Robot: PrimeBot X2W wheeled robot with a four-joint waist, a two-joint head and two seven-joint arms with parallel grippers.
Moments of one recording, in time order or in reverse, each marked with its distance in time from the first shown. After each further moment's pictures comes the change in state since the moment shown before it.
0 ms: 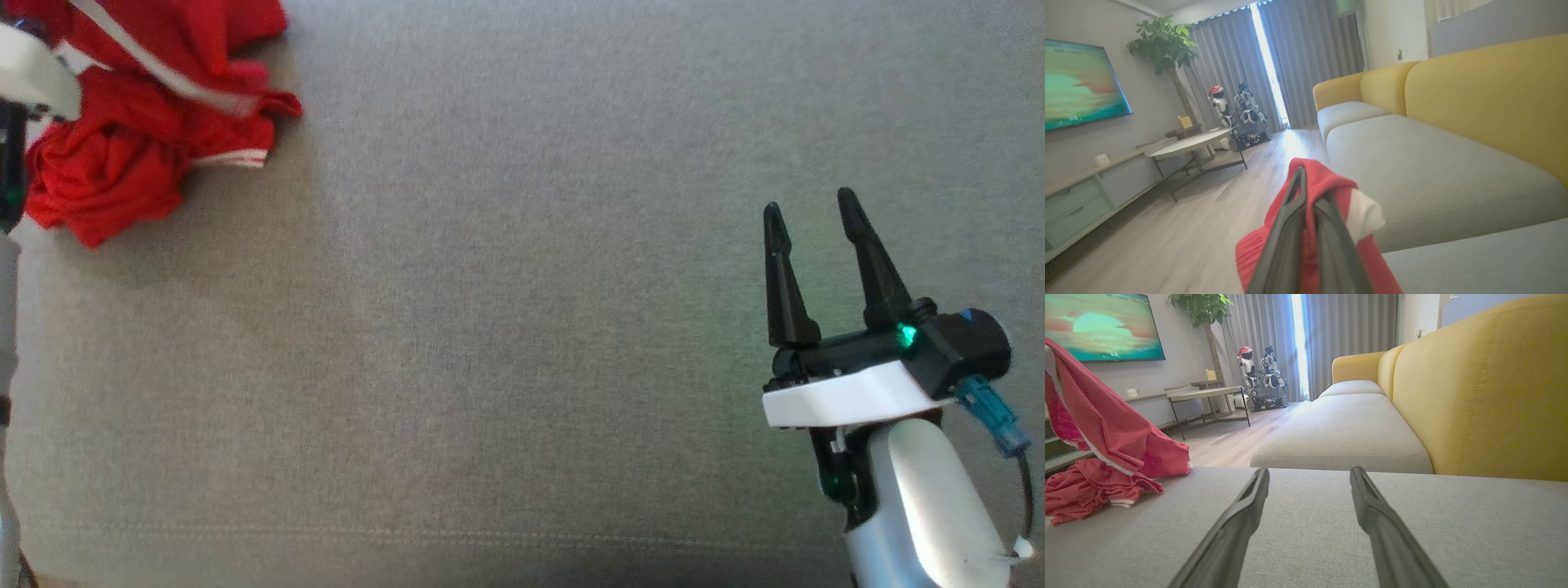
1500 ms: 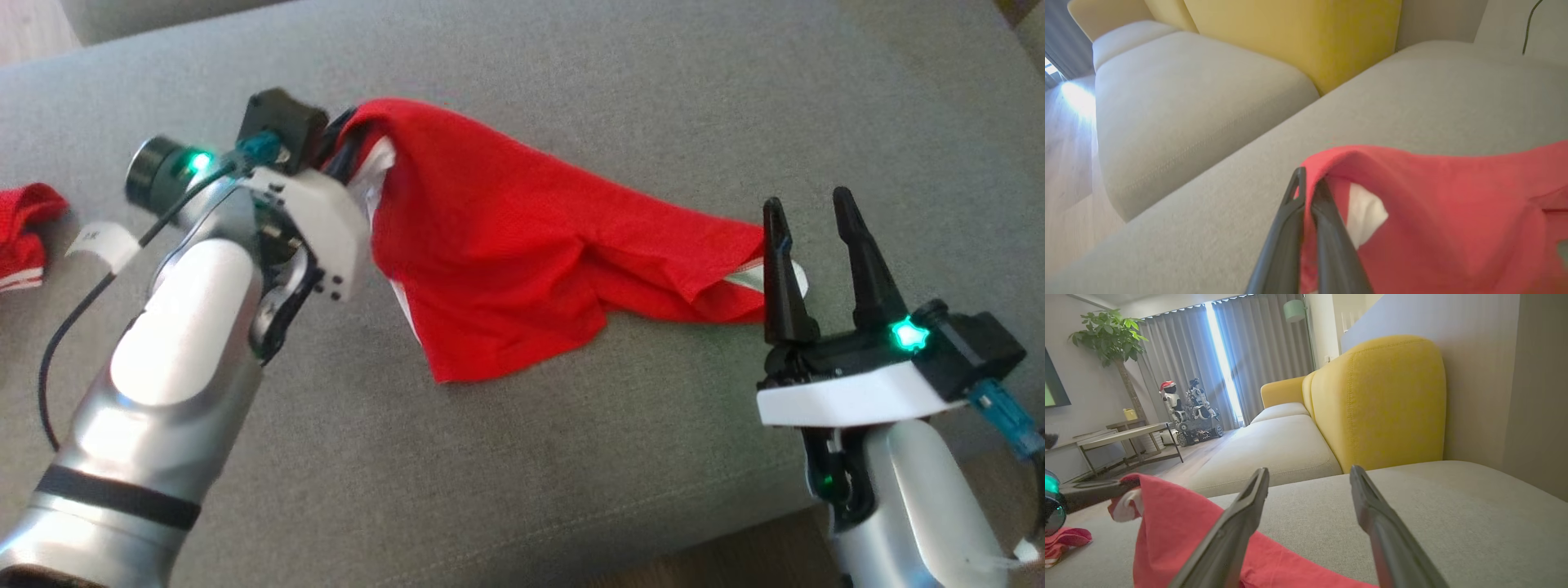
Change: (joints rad) left arm 0.201 -0.169 -0.325 -0.165 -0.014 0.020 0.343; right arm 0.006 0.001 0.036 -0.011 0.141 0.000 -0.024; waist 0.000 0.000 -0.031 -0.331
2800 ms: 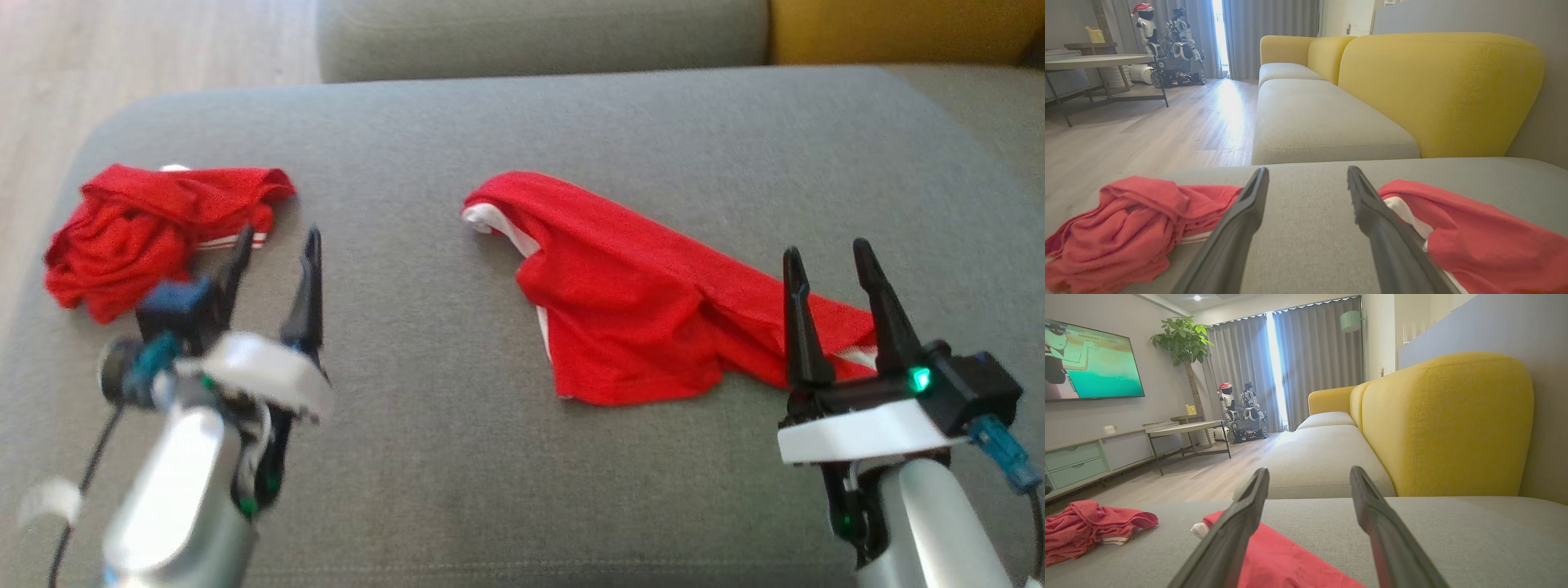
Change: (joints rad) left arm 0.378 -0.017 0.191 -0.112 -0.143 0.119 -0.343; right arm 0.069 0.000 -0.066 0.042 -0.086 0.000 0.000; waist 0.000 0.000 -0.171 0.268
